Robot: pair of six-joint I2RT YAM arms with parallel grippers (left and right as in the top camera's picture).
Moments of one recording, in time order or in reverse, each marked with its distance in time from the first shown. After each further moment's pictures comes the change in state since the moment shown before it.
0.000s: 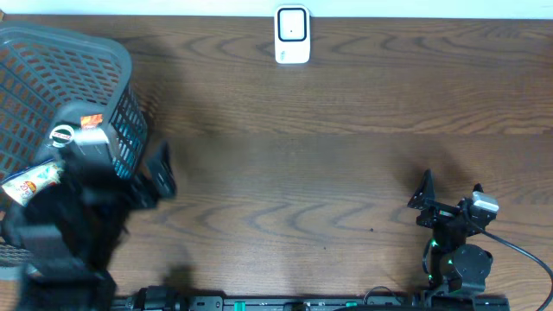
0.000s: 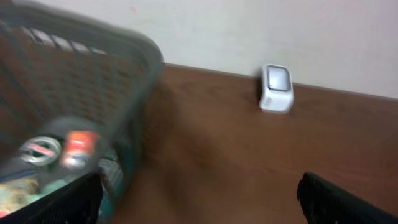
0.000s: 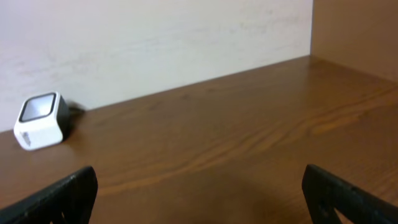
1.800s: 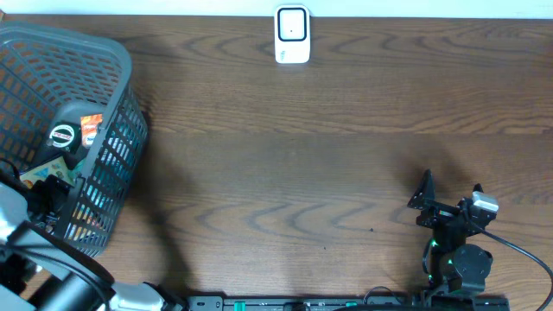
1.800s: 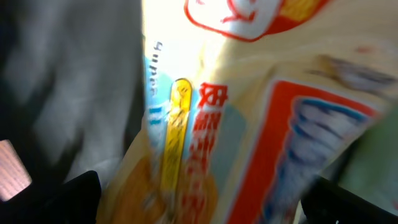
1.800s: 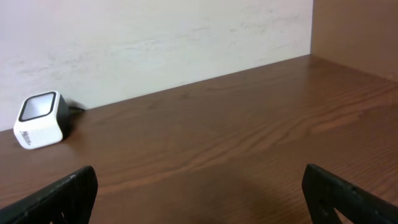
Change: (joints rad) left arm 0.869 0.969 -0.091 0.109 -0.073 -0.014; right arm 0.000 0.001 0.000 0.000 0.000 0.000
